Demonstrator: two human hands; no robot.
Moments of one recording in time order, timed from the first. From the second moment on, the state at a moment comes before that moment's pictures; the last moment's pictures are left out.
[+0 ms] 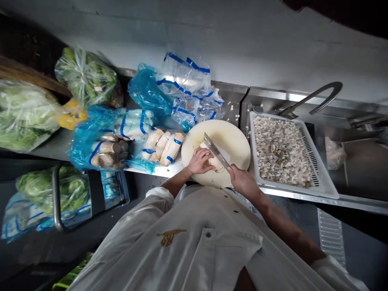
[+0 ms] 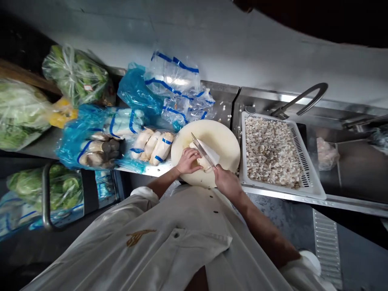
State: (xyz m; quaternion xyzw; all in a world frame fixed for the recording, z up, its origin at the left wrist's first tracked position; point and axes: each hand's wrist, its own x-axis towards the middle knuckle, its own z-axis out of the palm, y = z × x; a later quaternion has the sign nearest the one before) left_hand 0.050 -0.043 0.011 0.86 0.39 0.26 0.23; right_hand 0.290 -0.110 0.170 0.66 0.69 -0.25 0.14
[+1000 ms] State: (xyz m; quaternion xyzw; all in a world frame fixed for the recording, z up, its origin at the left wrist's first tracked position) left_hand 0.053 -0.053 0.004 0.84 0.37 0.31 0.26; right_hand 0.292 -0.128 0.181 0.66 0.71 -0.24 0.12
